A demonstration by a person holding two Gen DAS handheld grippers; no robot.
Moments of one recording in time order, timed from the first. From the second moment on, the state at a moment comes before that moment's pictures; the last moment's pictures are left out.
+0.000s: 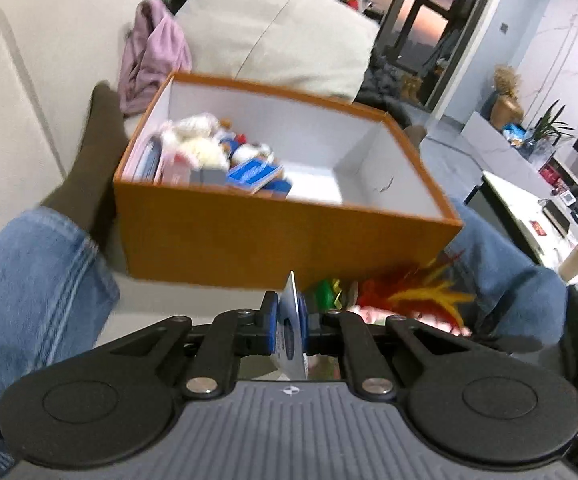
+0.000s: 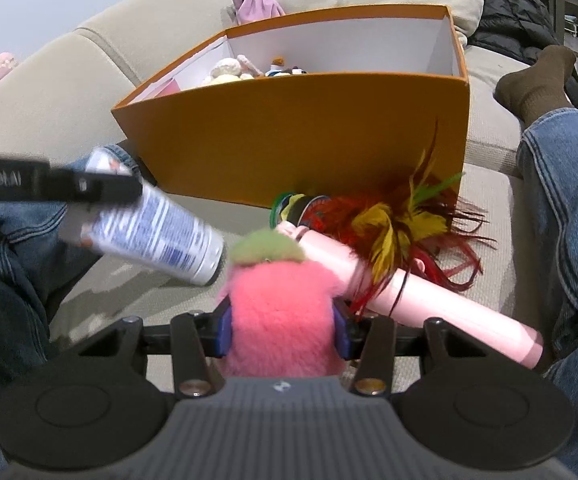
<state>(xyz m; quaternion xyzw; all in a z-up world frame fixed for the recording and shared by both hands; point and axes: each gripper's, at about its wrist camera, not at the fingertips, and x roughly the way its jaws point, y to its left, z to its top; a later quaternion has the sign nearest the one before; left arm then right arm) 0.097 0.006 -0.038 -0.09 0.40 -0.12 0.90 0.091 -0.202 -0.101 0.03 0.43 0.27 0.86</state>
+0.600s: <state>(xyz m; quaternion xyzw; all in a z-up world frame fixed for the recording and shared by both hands) 0.085 -0.016 -0.055 0.02 0.42 -0.09 0.90 0.089 -0.192 -0.121 0.02 0.44 0.28 0.85</state>
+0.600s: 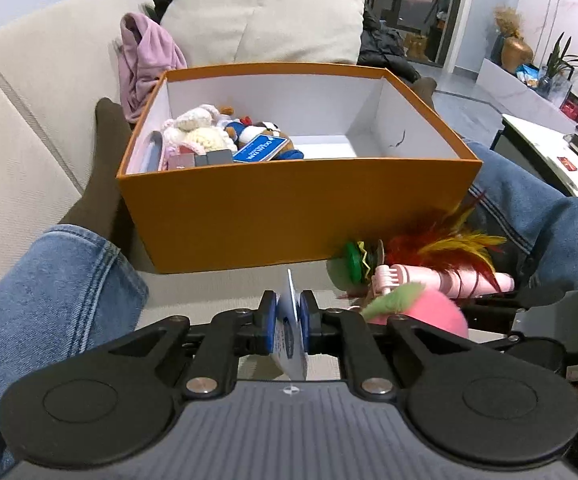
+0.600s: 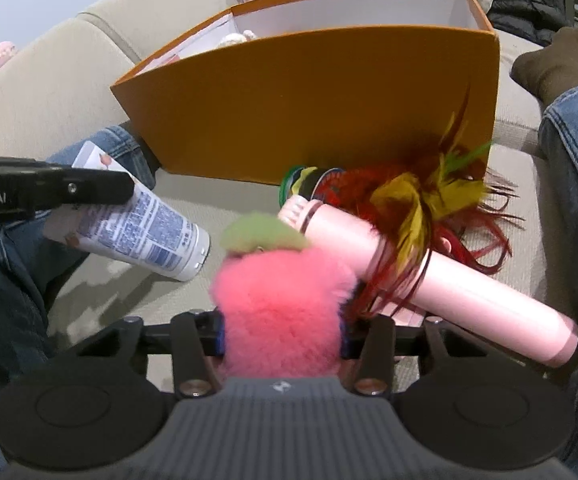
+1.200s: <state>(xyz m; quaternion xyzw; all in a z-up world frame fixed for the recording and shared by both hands) 0.102 -0.005 0.045 -0.03 0.35 -0.16 0.92 0.101 -0.207 0.001 0.08 0.29 0.37 0.88</state>
